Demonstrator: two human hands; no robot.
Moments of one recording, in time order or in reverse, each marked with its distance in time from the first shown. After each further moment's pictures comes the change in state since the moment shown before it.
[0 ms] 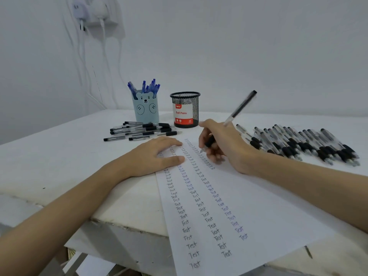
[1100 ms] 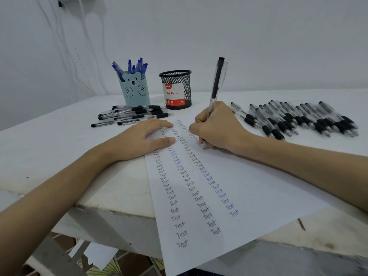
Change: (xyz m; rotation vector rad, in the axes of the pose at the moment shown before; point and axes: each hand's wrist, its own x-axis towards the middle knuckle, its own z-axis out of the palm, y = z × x) left_hand 0.000 0.004 -0.001 -0.007 0.002 0.007; right_hand -0.009 0.010 0.000 -0.293 0.026 -0.180
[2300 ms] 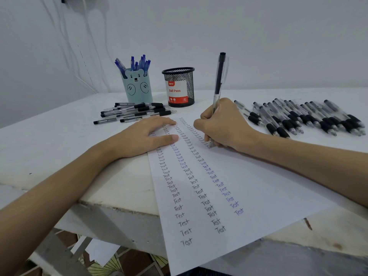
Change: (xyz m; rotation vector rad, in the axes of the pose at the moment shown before) left_hand -0.001 0.003 0.001 0.010 0.003 0.024; right_hand 0.001 0.000 -0.001 -0.032 0.038 0.015
